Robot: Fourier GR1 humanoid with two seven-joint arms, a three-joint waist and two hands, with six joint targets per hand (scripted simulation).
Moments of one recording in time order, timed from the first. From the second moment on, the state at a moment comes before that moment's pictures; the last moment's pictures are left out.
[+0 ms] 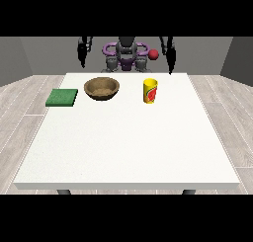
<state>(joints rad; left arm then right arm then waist) 0.02 0.09 -0.01 -1.51 0.02 -0.01 0.00 0.01 -0.08 0.00 -1.58 -0.01 0.03 -0.04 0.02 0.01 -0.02</state>
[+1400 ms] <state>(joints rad) -0.27 0.03 0.01 -1.68 0.01 0.17 0.12 -0.07 -0.05 -0.02 -1.92 -0.11 -0.02 0.21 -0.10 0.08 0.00</state>
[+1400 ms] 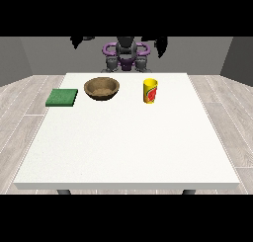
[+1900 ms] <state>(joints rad) -0.29 0.05 0.08 -1.39 0.01 0.12 -0.25 -0.13 -0.12 -0.14 -1.82 -0.20 0.07 0.06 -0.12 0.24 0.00</state>
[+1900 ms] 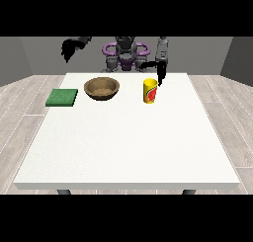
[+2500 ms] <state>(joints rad) -0.42 0.07 0.16 -0.98 0.02 0.08 -0.46 -0.15 -0.18 -0.23 -1.68 -0.26 0.15 0.00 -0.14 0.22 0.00</state>
